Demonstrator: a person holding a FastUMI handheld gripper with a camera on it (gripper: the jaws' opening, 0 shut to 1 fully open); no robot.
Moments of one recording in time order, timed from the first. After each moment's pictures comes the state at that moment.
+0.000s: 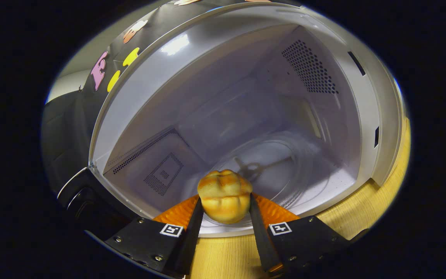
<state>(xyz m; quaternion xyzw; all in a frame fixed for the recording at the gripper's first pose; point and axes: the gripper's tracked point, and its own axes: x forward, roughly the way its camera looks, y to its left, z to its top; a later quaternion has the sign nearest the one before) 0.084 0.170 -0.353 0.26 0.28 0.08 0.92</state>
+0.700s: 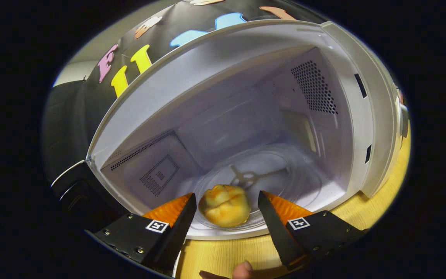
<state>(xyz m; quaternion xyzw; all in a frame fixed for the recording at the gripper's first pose) 0.083 0.166 -0.344 0.22 0.26 0.07 0.94</state>
